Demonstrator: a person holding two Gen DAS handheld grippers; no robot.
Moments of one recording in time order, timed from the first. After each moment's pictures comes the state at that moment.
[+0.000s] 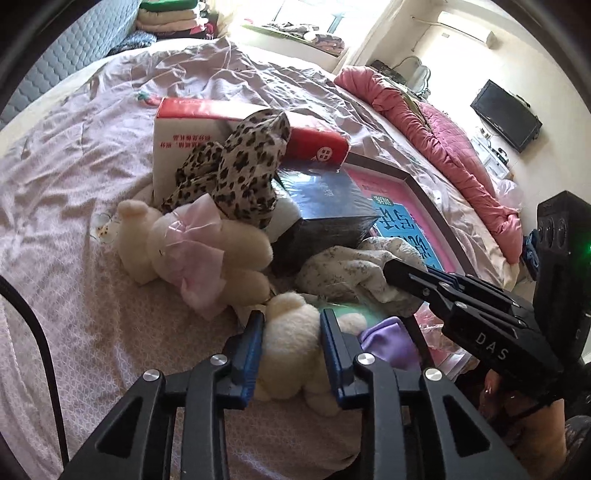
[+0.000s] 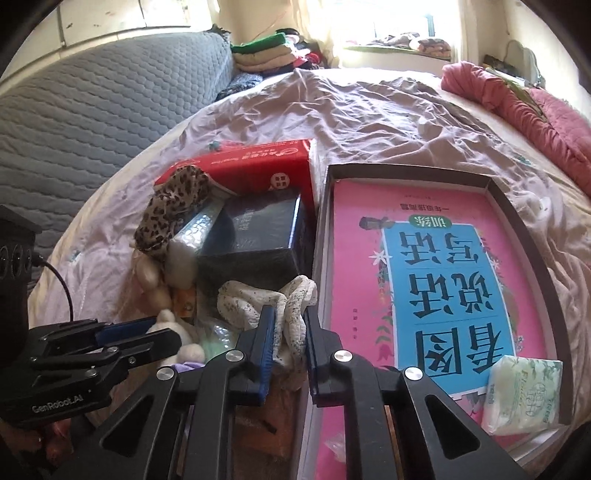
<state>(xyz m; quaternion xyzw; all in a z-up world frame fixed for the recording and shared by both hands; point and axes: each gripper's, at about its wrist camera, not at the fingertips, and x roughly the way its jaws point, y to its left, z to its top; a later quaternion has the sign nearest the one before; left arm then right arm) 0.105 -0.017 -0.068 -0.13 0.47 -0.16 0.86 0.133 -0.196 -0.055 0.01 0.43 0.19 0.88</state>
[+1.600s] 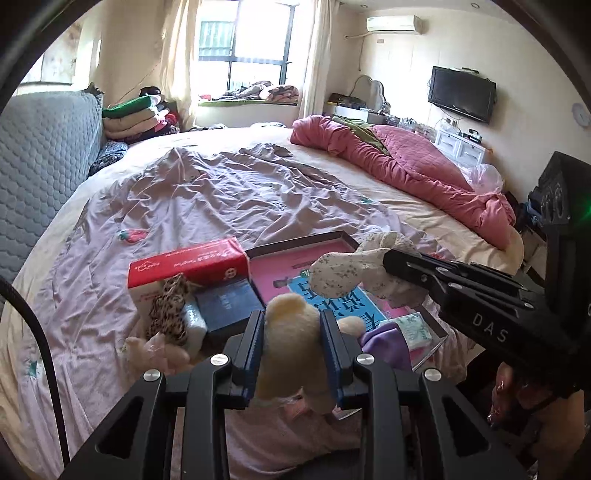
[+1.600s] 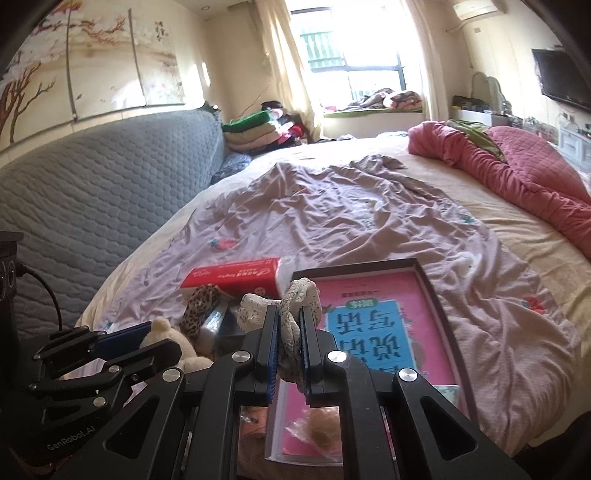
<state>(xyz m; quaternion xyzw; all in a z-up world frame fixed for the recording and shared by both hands) 0.056 -0.114 0.068 0.01 0.35 -0.16 0.92 0.070 -0.283 0.069 0.07 0.31 0.15 0.94</state>
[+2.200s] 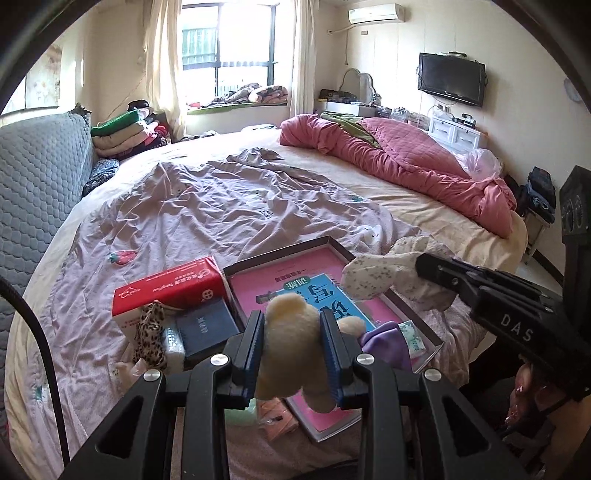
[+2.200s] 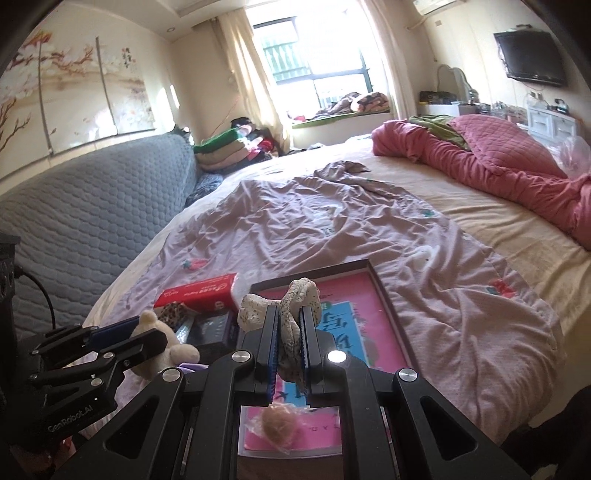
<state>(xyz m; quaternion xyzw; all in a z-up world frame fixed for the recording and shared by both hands) 0.068 -0.159 0.074 0.05 0.35 -0.16 0.92 0.058 -0.347 0.073 0.11 0.29 0.11 0.94</state>
